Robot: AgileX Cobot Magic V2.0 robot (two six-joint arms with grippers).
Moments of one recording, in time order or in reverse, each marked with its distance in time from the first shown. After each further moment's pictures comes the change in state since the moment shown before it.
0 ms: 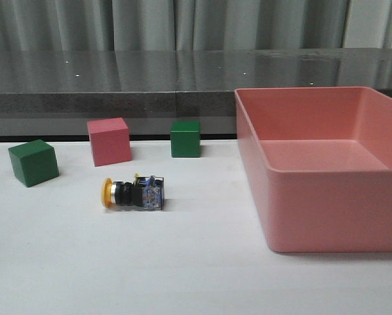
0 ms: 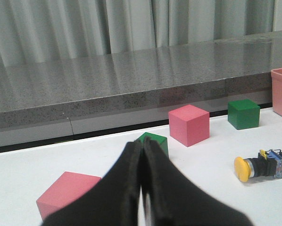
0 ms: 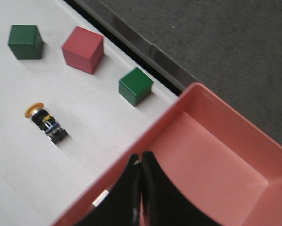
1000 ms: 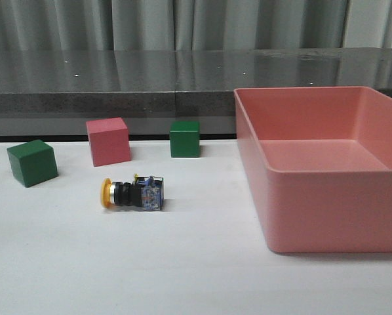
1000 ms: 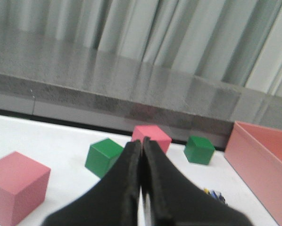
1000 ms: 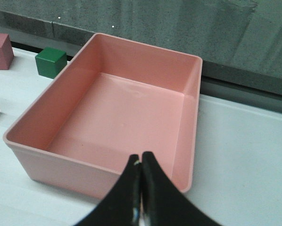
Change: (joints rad) left arm 0.000 0.020 -0.052 -0.391 0.026 -0.002; right arm -0.227 -1.080 1.075 -0.039 -0.397 0.129
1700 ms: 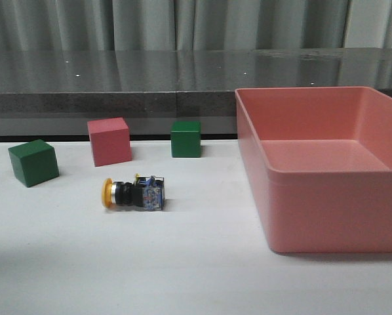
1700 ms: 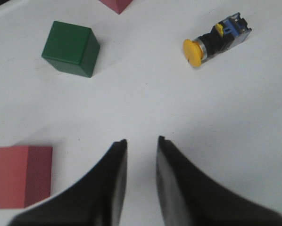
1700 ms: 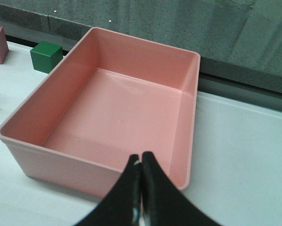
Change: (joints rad) left arm 0.000 1.198 -0.879 0.107 0.695 0.487; right arm 0.000 0.000 0.011 -0.010 -0.009 0.002
